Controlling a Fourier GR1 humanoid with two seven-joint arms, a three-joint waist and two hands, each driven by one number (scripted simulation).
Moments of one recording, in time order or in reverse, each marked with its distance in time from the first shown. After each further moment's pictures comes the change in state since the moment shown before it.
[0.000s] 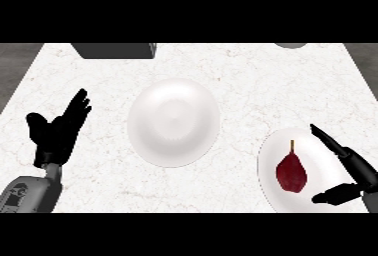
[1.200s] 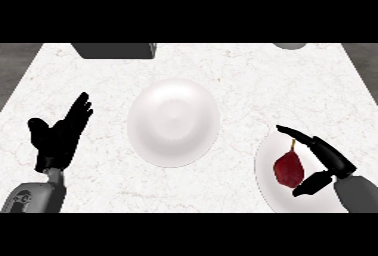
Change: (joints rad) left arm 0.040 -0.111 0.108 -0.055 -0.130 -0.090 0.039; right arm -0.070 0.109 0.004 -0.057 0.256 0.000 0.152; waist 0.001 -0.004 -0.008
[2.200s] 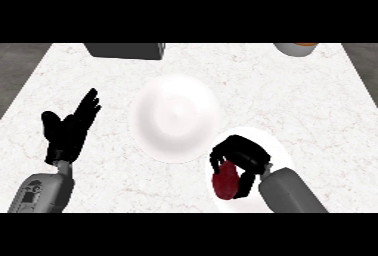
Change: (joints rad) left arm -0.059 -0.032 0.009 0.071 -0.034 -0.032 -0.018; right arm -0.076 0.273 0.333 -0.246 0.332 -0.053 0.192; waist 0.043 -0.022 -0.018
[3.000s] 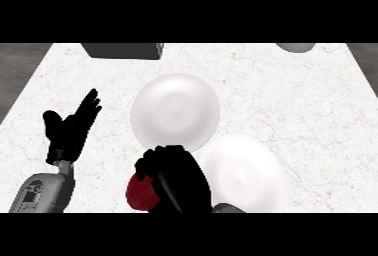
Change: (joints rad) left arm -0.001 -0.005 0.001 0.004 -0.003 0.004 0.008; right arm -0.096 0.141 0.487 -0.431 0.182 -0.551 0.926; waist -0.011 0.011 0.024
